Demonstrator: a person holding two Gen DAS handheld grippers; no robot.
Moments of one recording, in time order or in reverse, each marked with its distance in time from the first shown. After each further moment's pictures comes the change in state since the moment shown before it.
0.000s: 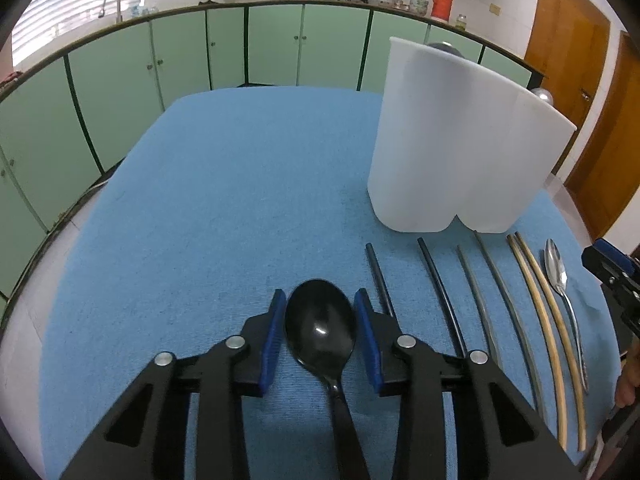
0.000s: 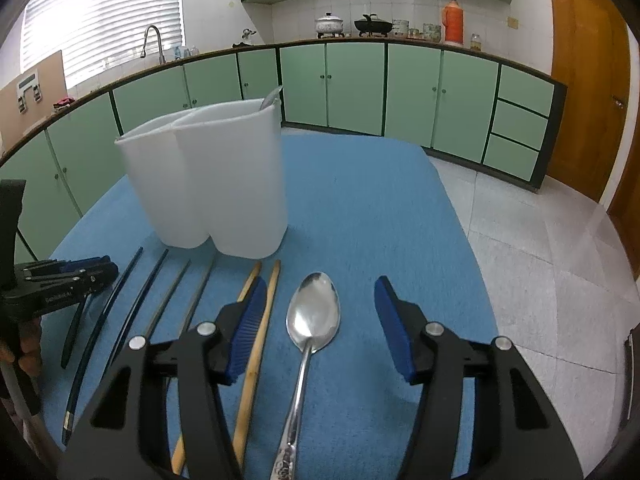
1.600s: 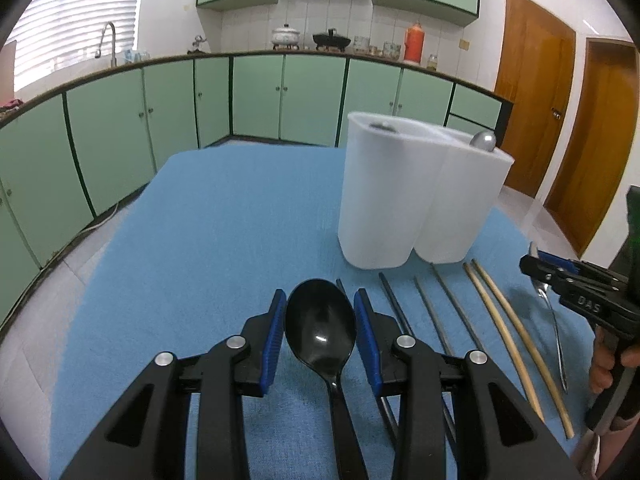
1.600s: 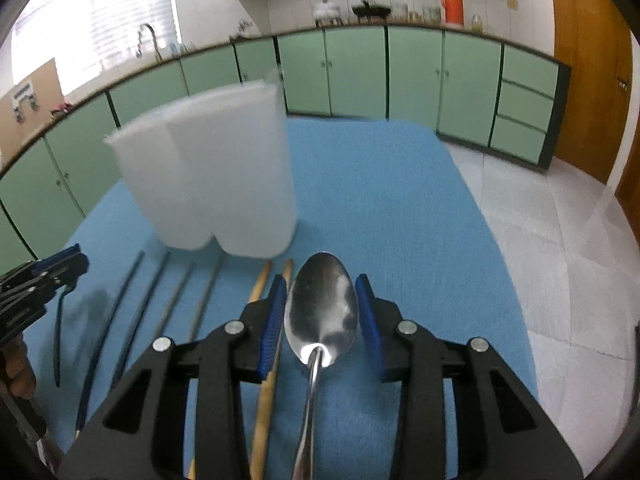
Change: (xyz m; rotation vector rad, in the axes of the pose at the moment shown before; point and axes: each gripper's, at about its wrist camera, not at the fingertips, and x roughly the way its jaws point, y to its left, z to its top) left arm -0.043 -0.008 -0.005 0.043 -0.205 -0.054; right arm -0.002 0.007 0.001 0.034 -0.018 0.045
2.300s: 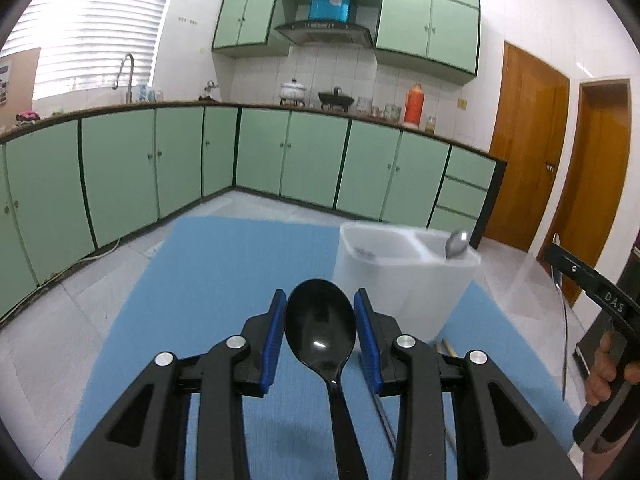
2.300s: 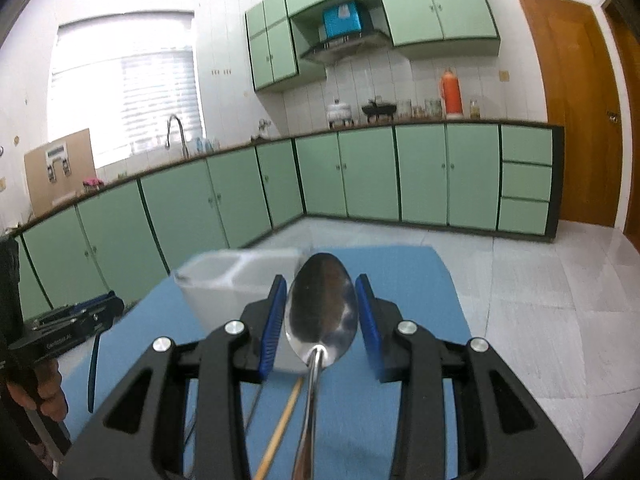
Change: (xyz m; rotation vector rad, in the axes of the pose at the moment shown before) left arm -0.048 -0.001 0.044 -0.057 -0.221 -0.019; right arm -0.084 -0.015 0.053 0.024 -0.382 0.066
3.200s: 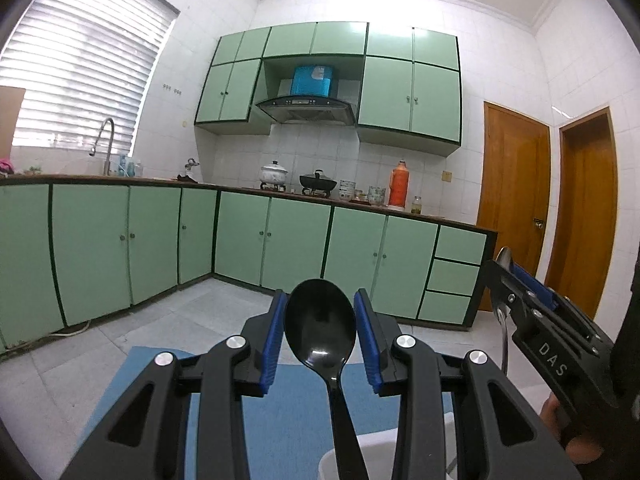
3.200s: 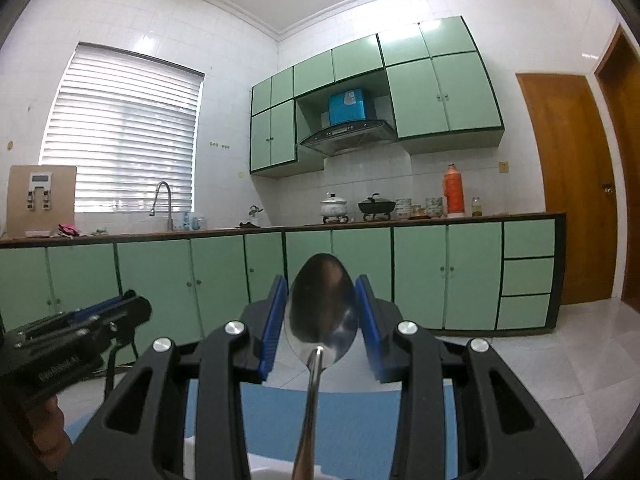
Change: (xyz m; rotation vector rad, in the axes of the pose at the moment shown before) left arm 0.108 -0.011 0.107 0.027 -0.300 -0.068; right arm 0.134 0.029 0.074 -0.100 -0.311 -0.081
